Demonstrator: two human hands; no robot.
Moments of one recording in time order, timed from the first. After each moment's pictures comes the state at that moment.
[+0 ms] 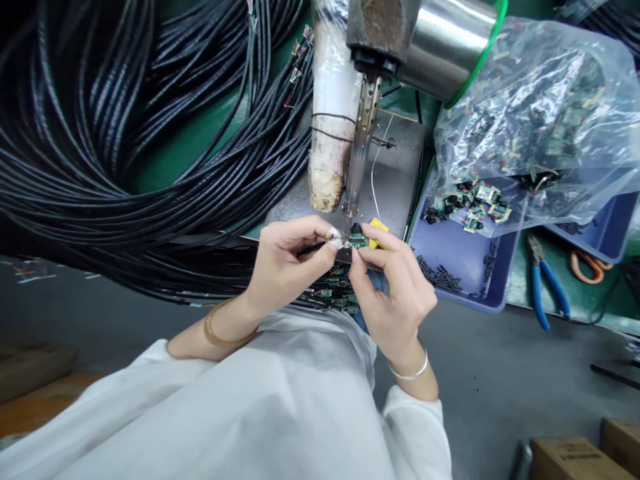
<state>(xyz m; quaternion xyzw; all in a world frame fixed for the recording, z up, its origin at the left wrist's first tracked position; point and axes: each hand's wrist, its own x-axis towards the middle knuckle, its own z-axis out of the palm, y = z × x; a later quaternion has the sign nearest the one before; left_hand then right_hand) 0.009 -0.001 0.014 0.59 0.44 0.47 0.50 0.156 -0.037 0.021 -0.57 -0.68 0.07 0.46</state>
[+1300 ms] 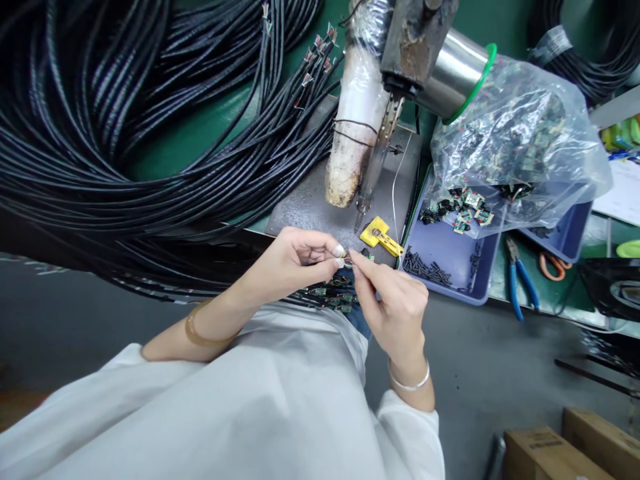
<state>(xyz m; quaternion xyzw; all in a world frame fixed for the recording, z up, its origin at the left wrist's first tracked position) -0.008 -0.008 0.004 0.51 0.37 0.37 0.68 0.170 -0.061 0.025 -0.56 -0.75 0.09 0.33</state>
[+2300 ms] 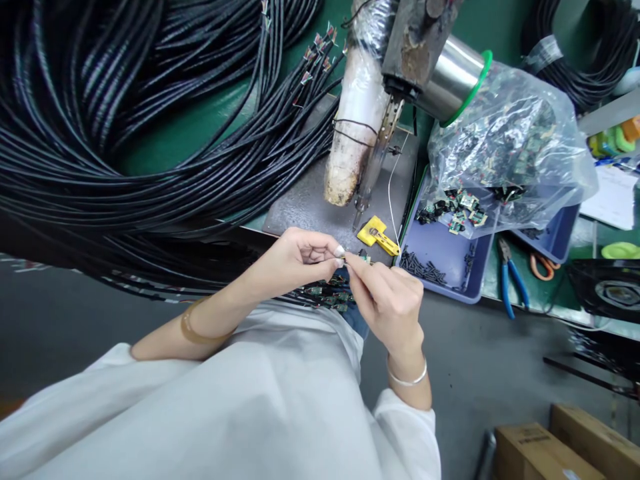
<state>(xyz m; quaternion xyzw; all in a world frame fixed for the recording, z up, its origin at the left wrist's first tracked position) -0.007 -0.006 -0.005 0.52 0.36 0.35 0.69 0.180 -0.058 0.018 -0.50 -0.82 0.03 0.28</state>
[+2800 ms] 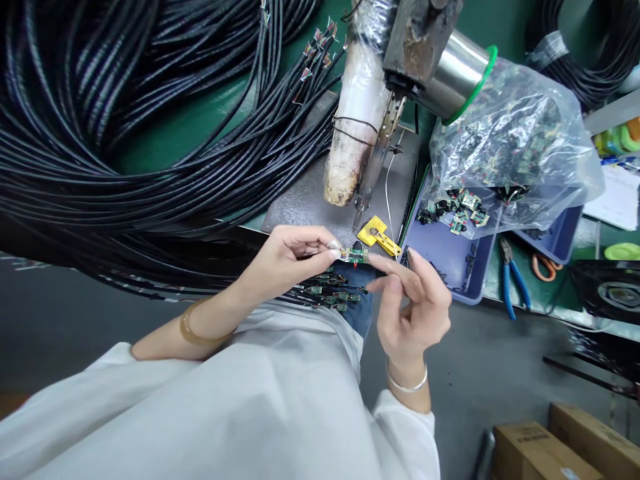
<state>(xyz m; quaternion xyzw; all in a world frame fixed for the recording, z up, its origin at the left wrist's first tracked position) -0.006 -0.008 0.003 0.52 0.38 0.41 0.65 0.169 -0.068 0.019 -0.56 -0.64 0.09 0.52</state>
